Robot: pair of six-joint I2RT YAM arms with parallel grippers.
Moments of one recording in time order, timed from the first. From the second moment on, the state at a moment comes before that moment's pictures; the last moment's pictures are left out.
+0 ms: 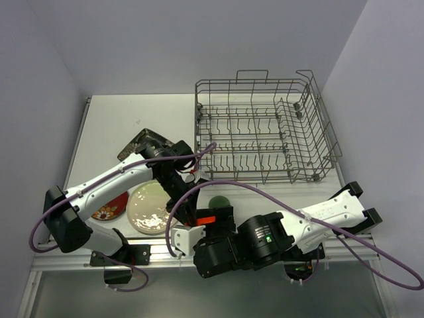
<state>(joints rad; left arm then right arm) -0.86 1.44 1.30 -1.35 0.97 -0.64 1.86 1.40 1.55 -1.24 0.71 -0.01</state>
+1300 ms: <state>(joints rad) -0.87 1.42 1.28 -1.36 0.93 -0.62 1.88 1.42 1.60 -1.20 0.57 0.00</state>
